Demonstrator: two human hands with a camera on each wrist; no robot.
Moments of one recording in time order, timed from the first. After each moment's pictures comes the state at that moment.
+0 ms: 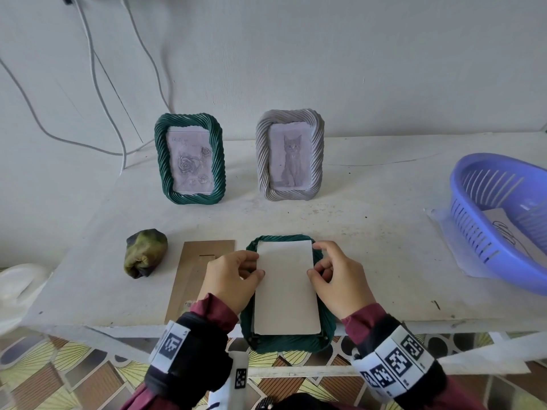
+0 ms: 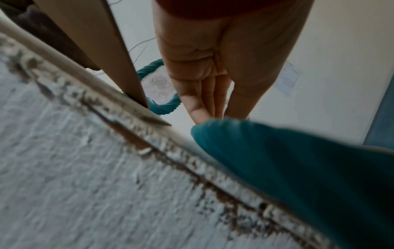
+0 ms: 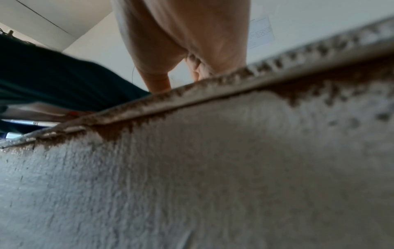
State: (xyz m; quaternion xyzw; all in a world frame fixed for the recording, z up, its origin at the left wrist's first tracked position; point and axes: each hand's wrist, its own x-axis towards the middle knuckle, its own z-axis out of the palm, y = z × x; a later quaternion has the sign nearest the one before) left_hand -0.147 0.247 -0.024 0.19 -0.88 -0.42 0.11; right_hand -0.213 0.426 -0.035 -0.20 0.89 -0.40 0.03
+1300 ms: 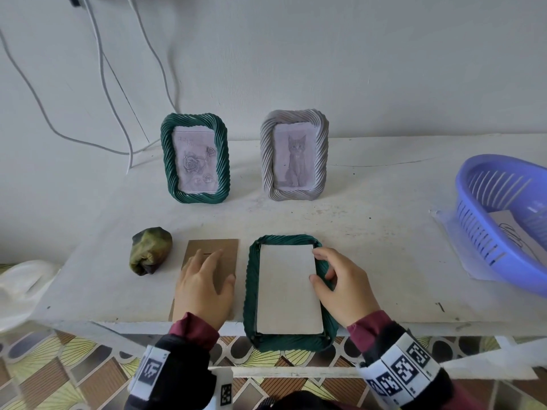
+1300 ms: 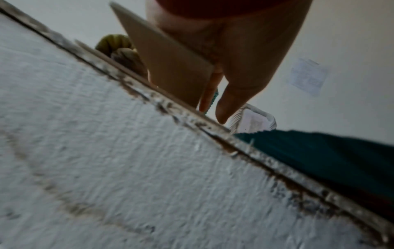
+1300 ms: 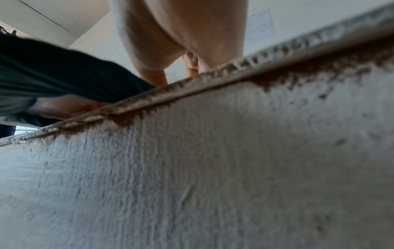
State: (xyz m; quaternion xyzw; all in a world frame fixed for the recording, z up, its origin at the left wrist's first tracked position) left_hand -0.117 0.222 -0.039 0.27 -0.92 -0.25 0.12; right_hand -0.207 0.432 -0.042 -0.23 0.89 -0.39 0.03
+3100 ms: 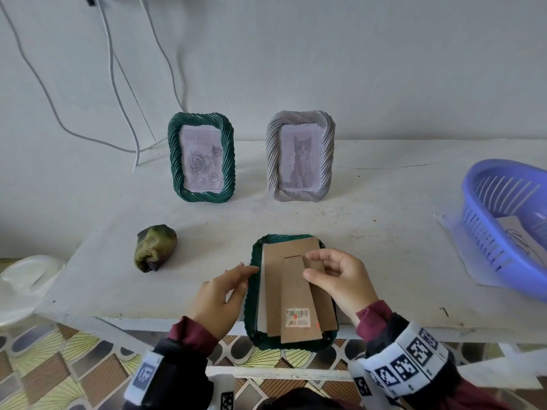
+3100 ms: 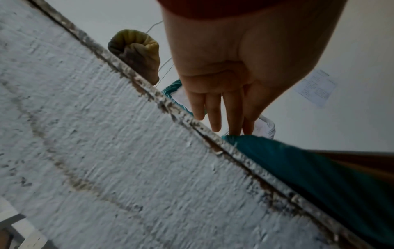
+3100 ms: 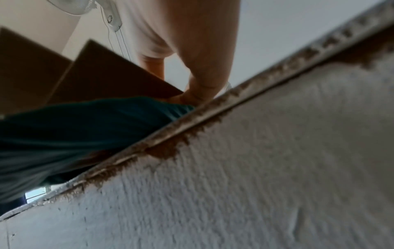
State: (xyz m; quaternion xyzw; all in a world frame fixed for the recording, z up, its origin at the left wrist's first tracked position) left_hand -0.109 0.230 -0.041 0.12 -0.90 -0.41 0.10; right_hand -0.211 0.421 -0.032 -0.12 0.76 -0.62 0.15
